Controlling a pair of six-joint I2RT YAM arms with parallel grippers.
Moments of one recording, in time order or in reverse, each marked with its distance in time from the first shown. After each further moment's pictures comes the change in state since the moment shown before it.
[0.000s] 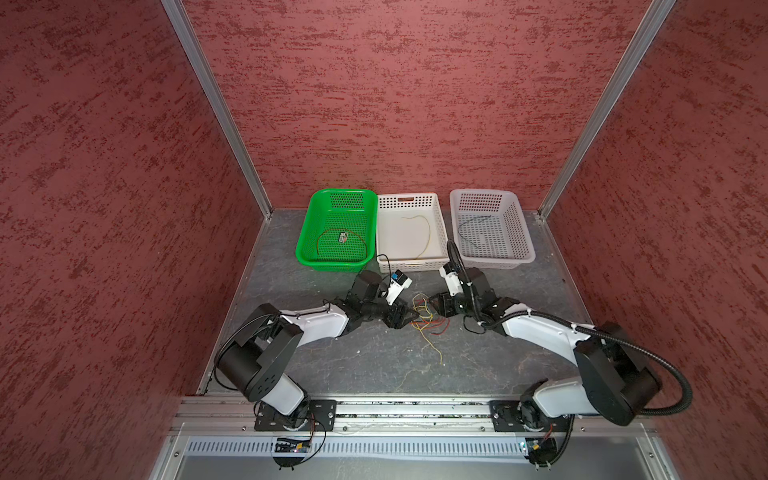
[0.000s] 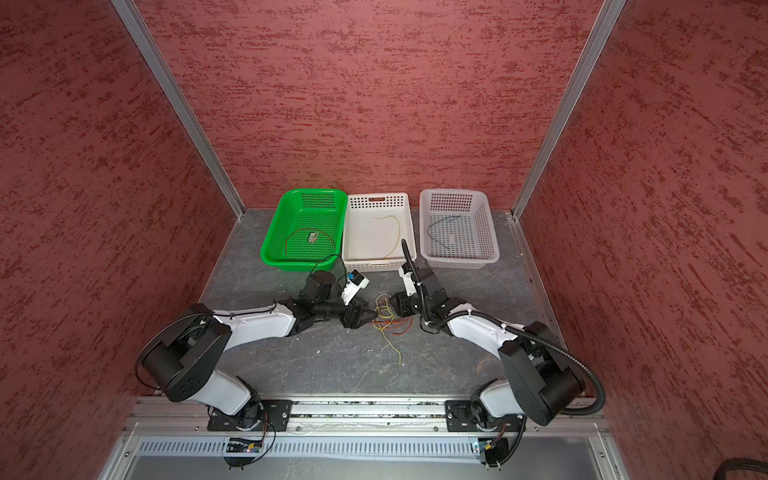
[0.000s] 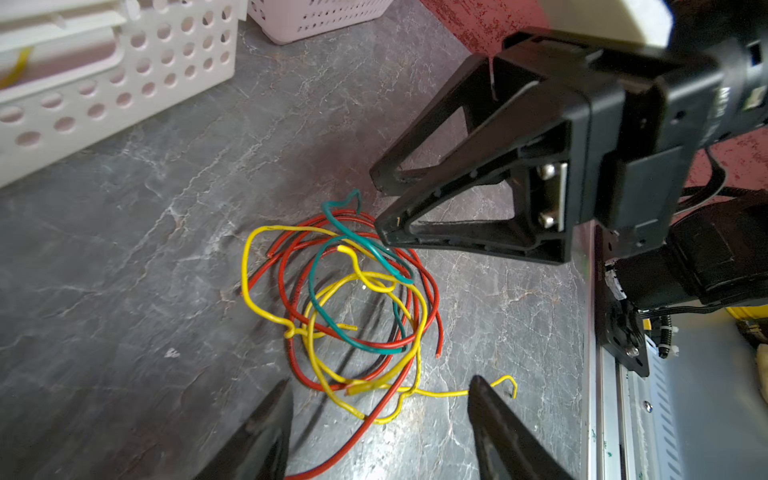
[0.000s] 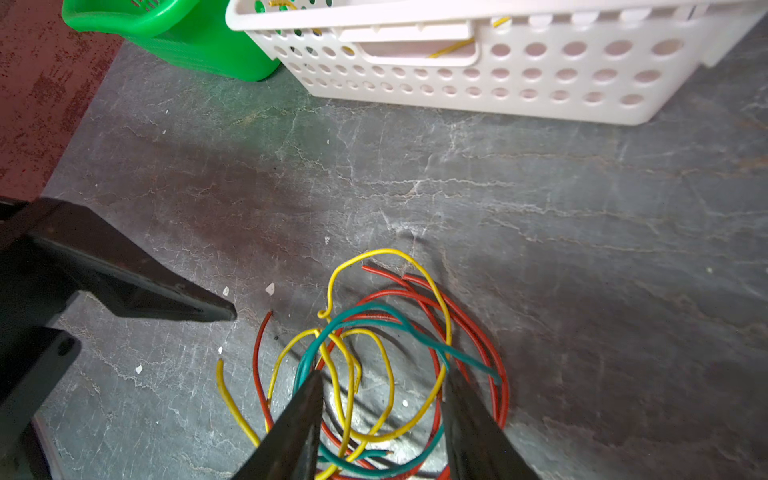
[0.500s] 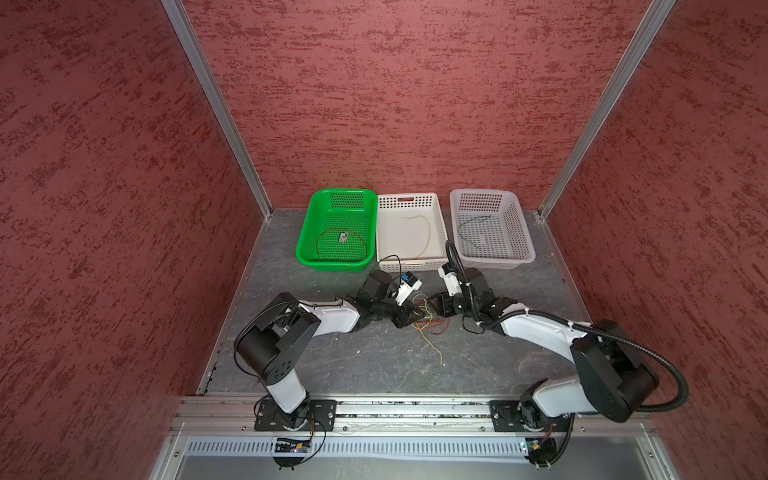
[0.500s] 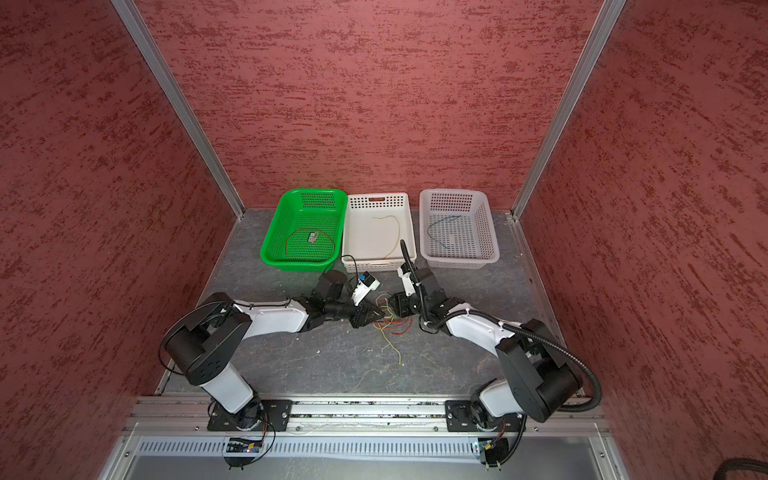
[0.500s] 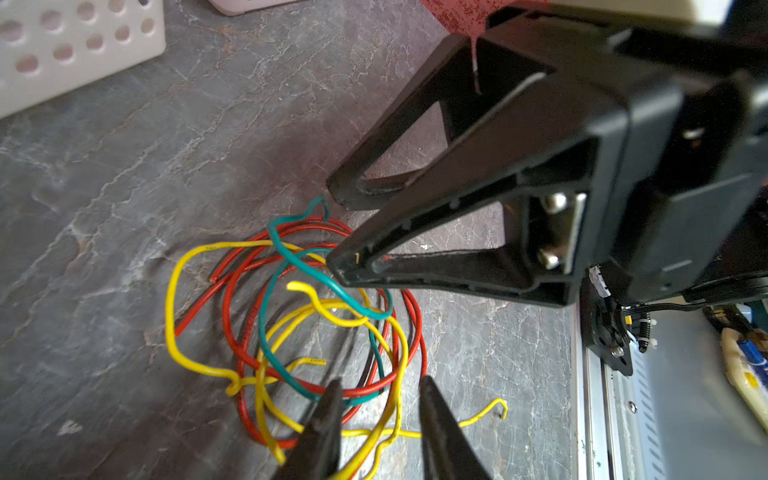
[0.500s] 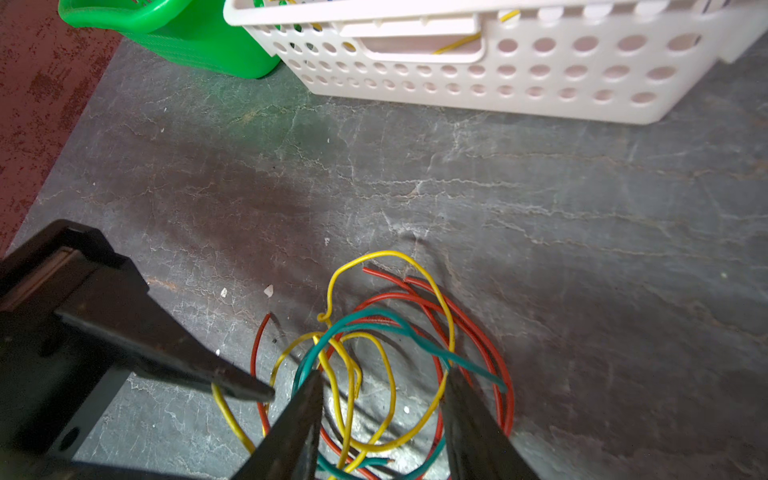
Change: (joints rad) left arm -0.040 0.117 0.067 0.030 0.043 -0.016; right arm 0.005 0.016 0.000 0.014 0.000 0.000
